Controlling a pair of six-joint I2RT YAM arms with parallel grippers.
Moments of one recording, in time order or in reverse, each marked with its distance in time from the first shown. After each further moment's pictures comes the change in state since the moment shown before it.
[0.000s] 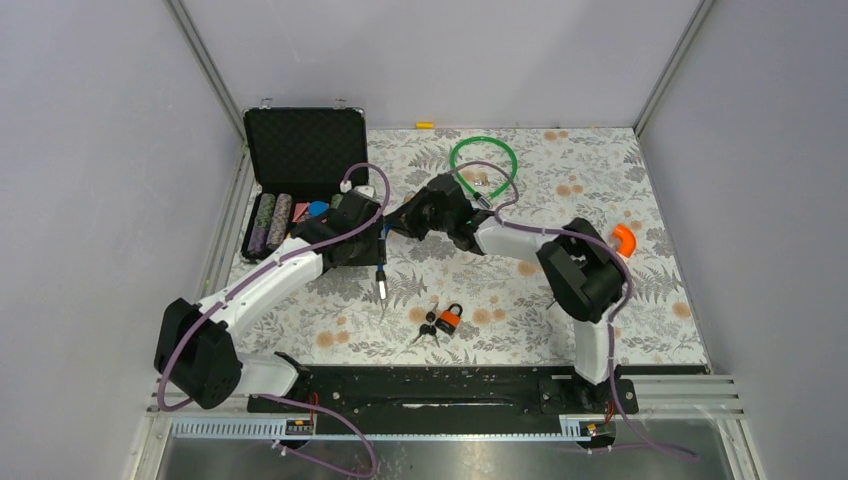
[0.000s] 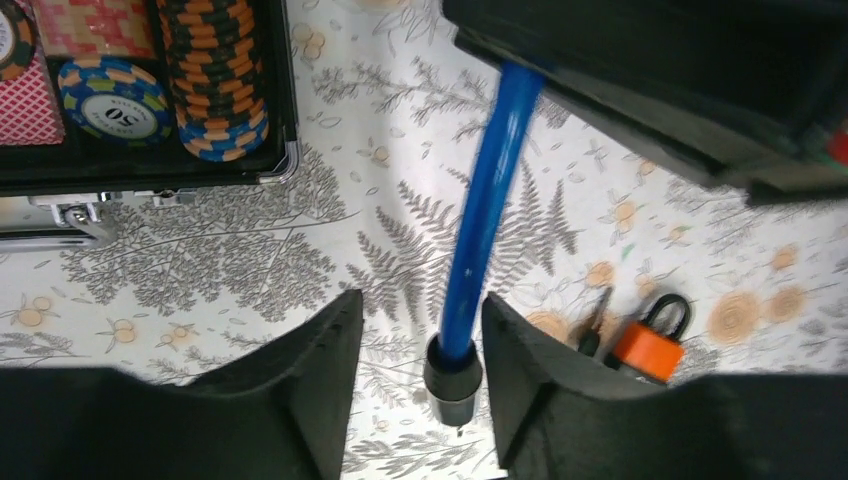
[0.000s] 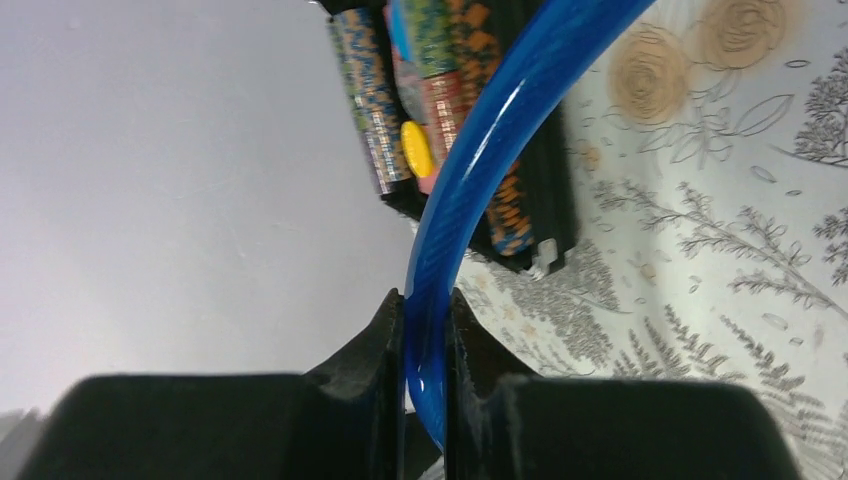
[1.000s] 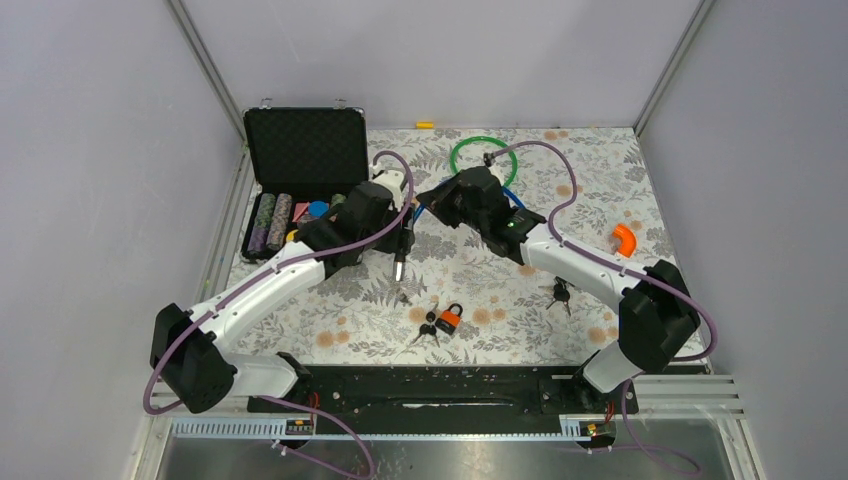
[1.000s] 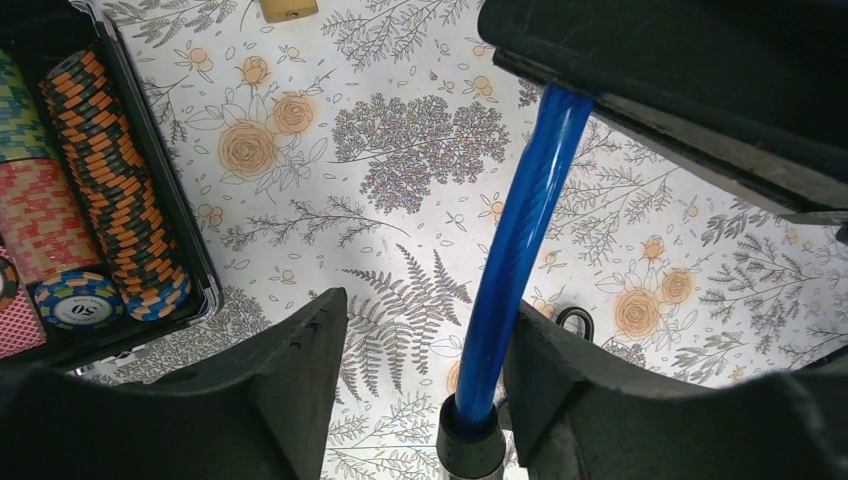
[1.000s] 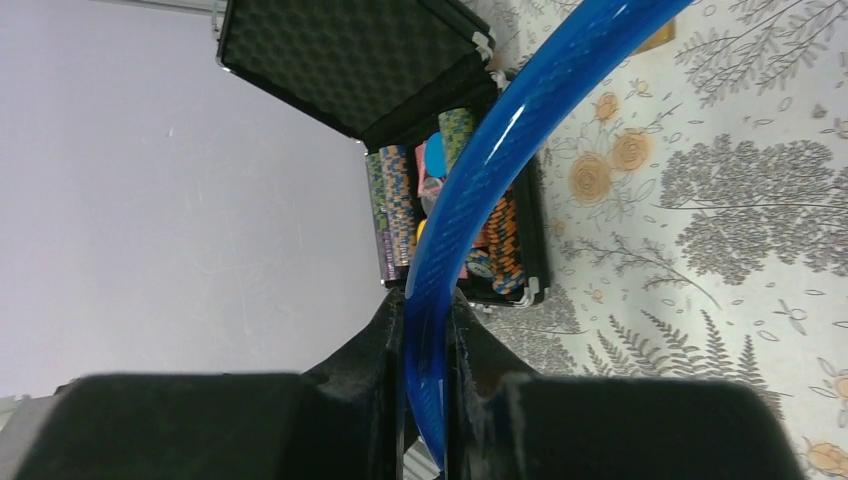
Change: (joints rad) left arm -0.111 -0.035 0.090 0.183 0.035 0.179; right arm 0.008 -0.462 -0.120 -0.257 0.389 -0.152
